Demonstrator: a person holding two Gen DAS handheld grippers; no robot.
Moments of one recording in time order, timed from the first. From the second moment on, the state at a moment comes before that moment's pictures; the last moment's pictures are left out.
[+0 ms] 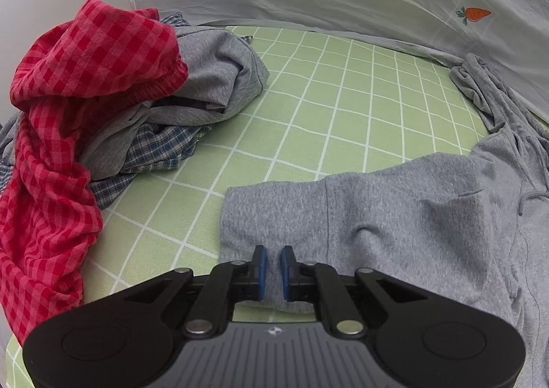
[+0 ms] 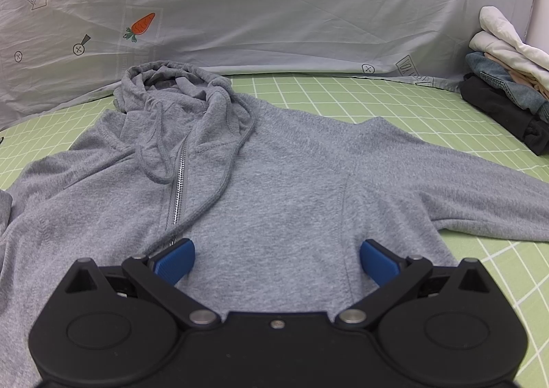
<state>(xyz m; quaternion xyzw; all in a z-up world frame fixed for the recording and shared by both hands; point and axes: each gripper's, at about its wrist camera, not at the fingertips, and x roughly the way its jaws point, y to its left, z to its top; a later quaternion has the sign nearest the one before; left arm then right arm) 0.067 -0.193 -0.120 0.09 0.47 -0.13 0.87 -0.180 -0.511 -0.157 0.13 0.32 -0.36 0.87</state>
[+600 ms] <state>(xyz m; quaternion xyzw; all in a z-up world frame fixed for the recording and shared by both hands) -0.003 -0.115 -0.112 0.01 0.50 -0.05 0.87 -0.180 -0.510 -0.157 0.13 0.32 -0.36 0.87</state>
